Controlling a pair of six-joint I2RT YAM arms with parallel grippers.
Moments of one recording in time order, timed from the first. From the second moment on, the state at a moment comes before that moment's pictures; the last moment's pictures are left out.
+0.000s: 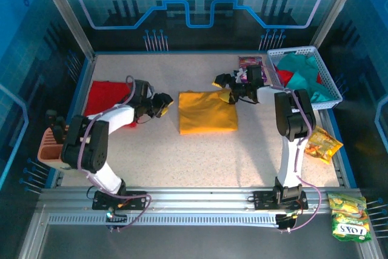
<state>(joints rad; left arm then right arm) -0.16 1.63 0.91 -0.09 0.46 -1.00 0.16 2.08 1.29 0.09 -0.90 0.92</state>
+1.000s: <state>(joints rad) -0.38 2.05 1.43 -0.64 0.21 -0.56 0.08 1.74 1.03 -0.35 -0.75 0.60</state>
